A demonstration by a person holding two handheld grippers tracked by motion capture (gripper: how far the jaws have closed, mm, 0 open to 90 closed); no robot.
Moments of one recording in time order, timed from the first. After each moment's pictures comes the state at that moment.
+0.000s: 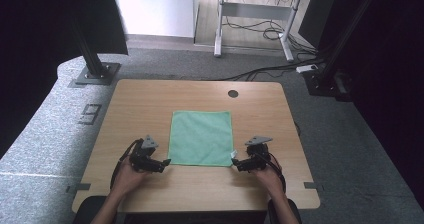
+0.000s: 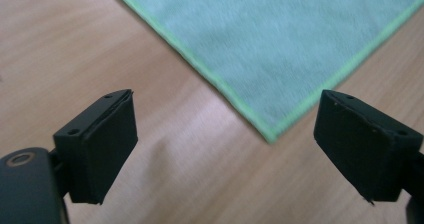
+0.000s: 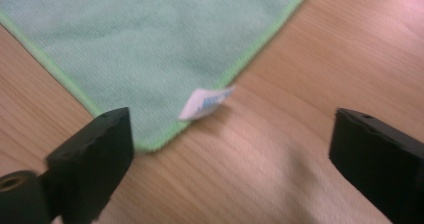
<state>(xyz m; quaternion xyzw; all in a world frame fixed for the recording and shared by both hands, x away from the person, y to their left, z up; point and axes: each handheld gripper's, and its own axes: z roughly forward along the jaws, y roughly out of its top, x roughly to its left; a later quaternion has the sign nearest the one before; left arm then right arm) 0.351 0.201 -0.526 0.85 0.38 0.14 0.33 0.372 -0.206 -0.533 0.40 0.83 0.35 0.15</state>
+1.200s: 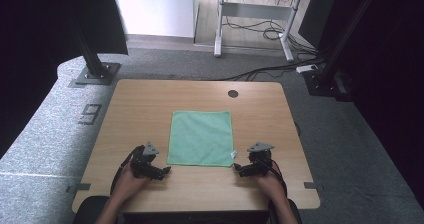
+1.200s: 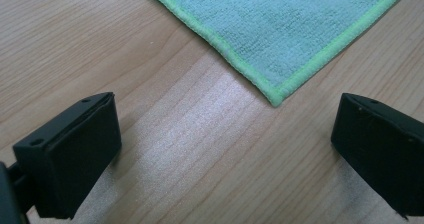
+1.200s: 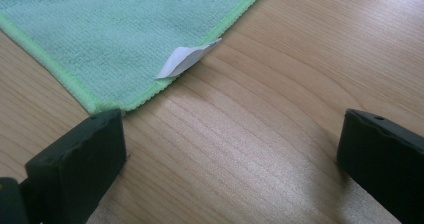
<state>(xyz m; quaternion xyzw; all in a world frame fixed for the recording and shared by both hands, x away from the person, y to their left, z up) 0.349 0.203 -0.549 0.86 0.38 0.14 0.32 0.363 -0.213 -0.557 0.41 0.82 0.35 0.17</state>
